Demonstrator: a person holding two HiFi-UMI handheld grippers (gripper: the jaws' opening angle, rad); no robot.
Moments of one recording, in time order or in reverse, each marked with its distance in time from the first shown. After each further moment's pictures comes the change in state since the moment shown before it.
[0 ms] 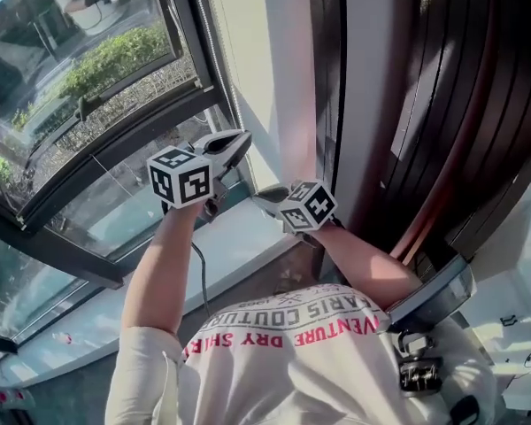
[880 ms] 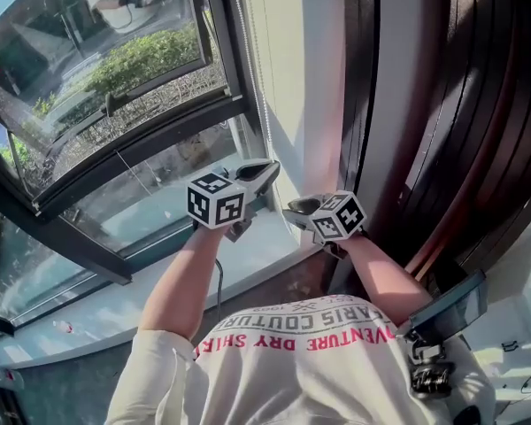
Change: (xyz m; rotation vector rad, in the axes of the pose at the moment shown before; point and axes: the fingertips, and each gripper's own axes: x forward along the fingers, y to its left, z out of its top) left arm -0.004 -0.007 -0.049 0.006 0.042 0.011; right arm -0.014 -0.016 -0.023 0.044 0.063 0.005
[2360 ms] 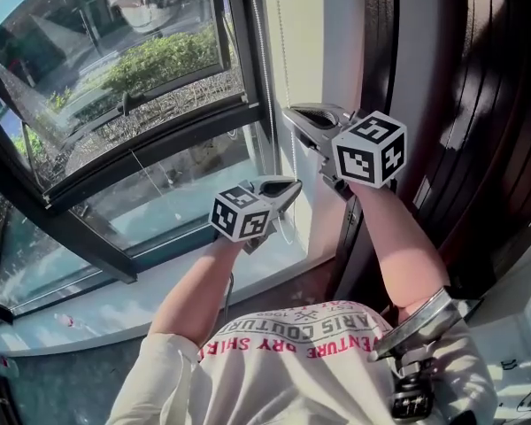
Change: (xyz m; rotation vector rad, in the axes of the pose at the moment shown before) left arm 0.012 -0.020 -0.017 0.035 0.056 -0.018; right arm -0.115 0.036 0.283 -0.287 -0.505 -0.068
